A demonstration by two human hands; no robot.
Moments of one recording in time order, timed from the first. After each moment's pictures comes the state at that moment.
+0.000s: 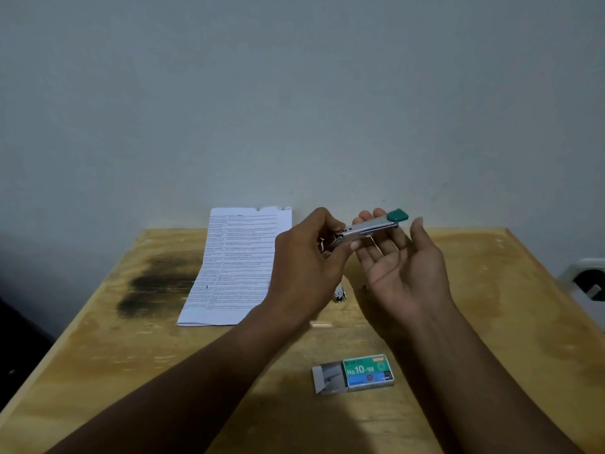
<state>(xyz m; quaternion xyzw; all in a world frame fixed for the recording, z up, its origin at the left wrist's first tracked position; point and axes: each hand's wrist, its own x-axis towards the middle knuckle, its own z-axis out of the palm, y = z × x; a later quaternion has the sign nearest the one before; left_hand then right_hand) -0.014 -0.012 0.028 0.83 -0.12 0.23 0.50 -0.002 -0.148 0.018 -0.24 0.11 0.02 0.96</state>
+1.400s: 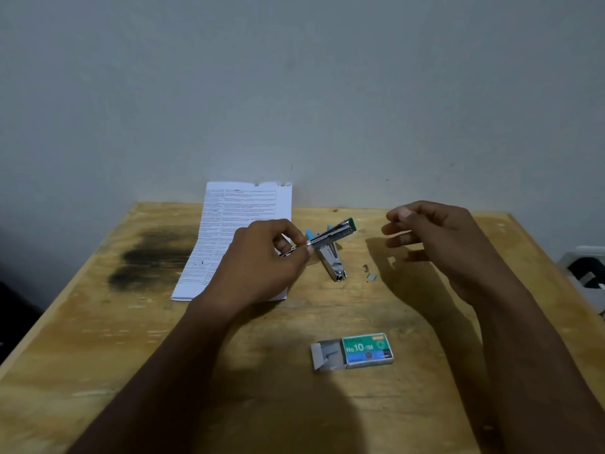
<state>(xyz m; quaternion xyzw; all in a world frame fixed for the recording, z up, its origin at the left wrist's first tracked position) -0.017 0.049 0.009 0.91 -0.04 0.08 0.41 -0.012 -0.197 0.034 -0.81 0.03 -0.03 0.59</state>
